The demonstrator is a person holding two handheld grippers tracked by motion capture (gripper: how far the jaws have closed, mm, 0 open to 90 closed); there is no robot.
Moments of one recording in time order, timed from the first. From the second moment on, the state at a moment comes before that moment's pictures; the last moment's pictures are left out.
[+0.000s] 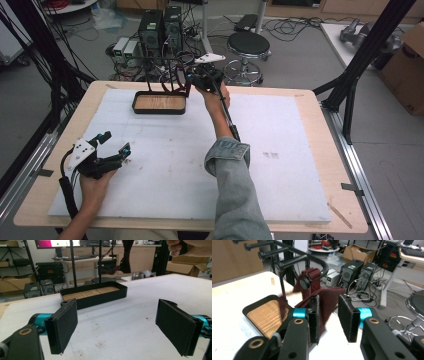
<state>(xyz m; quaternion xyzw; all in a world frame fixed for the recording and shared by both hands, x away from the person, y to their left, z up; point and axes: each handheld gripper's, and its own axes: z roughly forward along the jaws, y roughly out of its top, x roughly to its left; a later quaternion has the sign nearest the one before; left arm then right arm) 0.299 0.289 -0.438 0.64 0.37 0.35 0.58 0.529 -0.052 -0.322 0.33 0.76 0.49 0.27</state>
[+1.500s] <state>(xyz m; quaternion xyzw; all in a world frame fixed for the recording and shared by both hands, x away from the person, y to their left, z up) 0.301 0.287 -0.439 0.64 0.37 0.35 0.58 0.462 -0.184 -0.256 0.35 0.68 0.56 0.31</state>
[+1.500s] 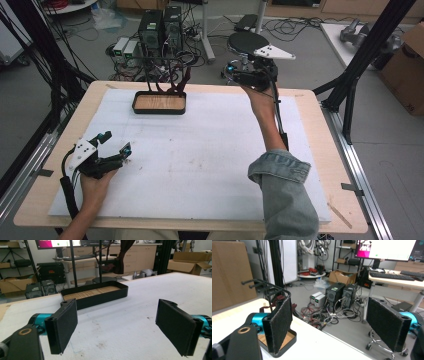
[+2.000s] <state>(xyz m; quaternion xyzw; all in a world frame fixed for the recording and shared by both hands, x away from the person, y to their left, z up) 0.300 0.286 -0.439 0.64 0.36 0.36 0.57 0.408 -0.221 -0.260 0.33 0.65 0.60 0.32</state>
